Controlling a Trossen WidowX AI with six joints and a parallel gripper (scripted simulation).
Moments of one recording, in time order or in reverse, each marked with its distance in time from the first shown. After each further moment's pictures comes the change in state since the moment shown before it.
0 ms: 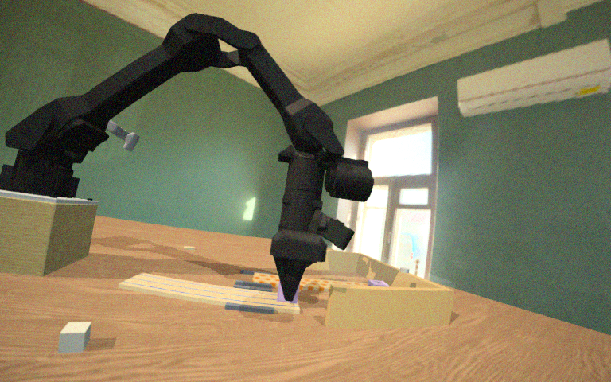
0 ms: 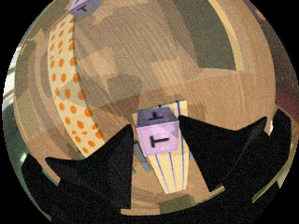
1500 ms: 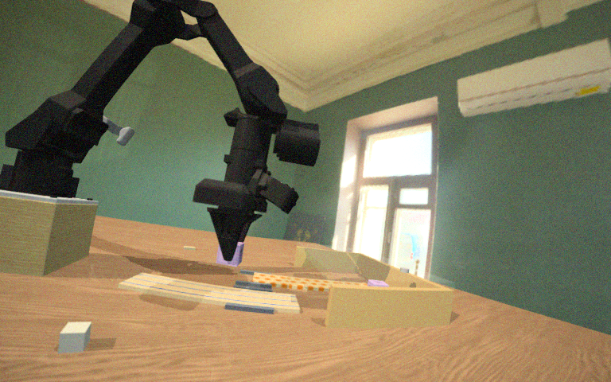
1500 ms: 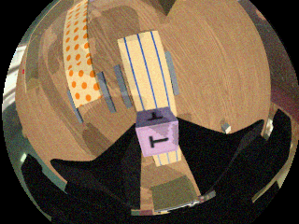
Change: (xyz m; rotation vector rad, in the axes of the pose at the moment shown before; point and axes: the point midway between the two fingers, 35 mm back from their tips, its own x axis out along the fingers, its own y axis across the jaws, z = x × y) arm -0.043 -0.009 -0.091 0.001 0.011 -0.001
